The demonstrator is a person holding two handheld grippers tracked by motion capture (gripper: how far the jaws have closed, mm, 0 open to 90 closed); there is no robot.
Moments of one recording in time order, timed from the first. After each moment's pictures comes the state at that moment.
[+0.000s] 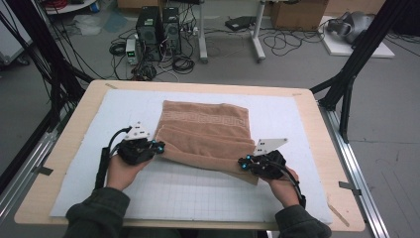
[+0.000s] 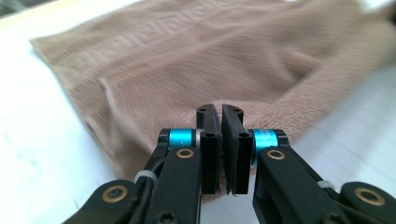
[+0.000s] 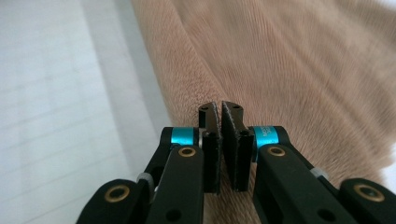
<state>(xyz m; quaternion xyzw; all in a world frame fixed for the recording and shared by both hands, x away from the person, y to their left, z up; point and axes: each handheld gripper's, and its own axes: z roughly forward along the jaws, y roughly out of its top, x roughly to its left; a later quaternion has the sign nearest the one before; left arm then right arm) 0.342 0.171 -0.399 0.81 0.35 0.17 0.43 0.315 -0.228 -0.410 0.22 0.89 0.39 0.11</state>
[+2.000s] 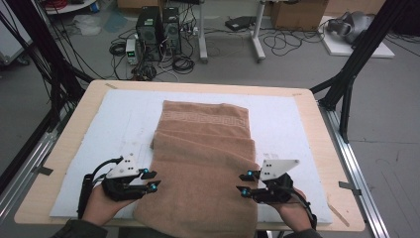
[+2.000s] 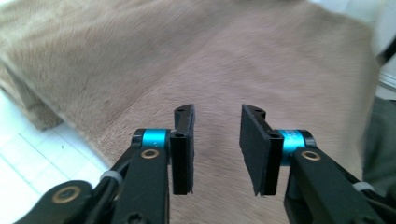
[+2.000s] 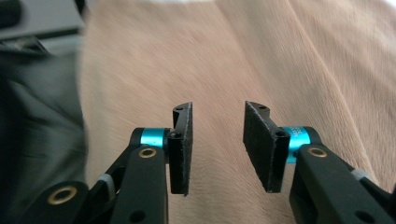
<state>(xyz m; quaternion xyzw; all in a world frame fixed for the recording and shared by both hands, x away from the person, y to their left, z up) 0.252 0.191 -0.404 0.86 0.26 0.12 0.43 0.253 -0.228 -0.395 0.17 0.88 0.43 0.08</state>
